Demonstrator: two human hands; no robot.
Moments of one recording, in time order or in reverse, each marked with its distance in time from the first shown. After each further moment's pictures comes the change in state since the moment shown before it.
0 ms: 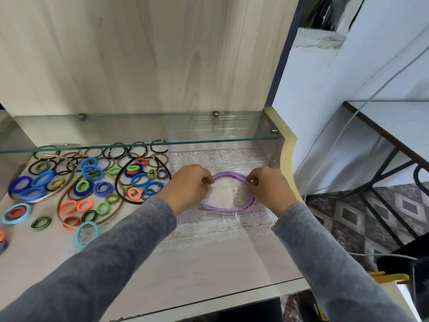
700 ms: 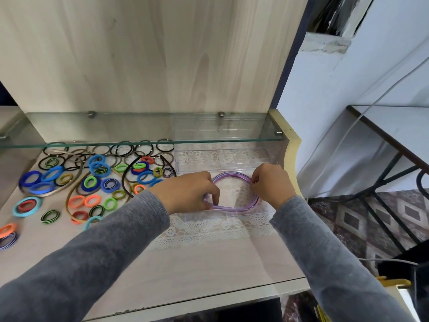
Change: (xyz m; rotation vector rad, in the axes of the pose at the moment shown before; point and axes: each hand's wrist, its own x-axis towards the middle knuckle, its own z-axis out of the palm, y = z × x) left_hand -0.024 0.005 -0.028 0.309 -0.344 0.218; right_hand 0.010 -0.008 0.001 -0.147 -0.025 0.043
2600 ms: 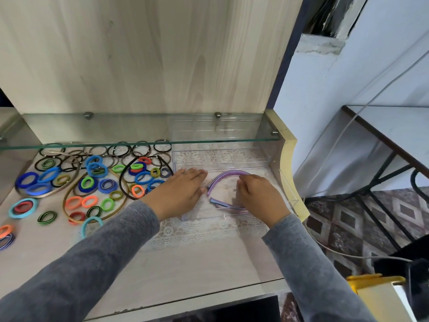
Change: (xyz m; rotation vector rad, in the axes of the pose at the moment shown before) left_hand 0.005 -0.017 0.027 0.028 0.147 -0.116; right_hand -0.028 -0.006 0.024 0.171 0.058 -0.135
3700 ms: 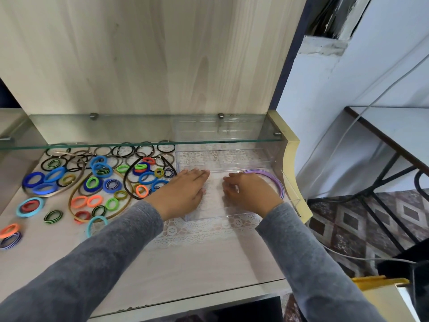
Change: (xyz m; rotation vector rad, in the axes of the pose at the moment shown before) left_hand -0.002 0.000 0.001 -0.025 0.008 -0.008; right_hand 0.019 -0.018 -0.003 -0.170 -0.238 -0.154
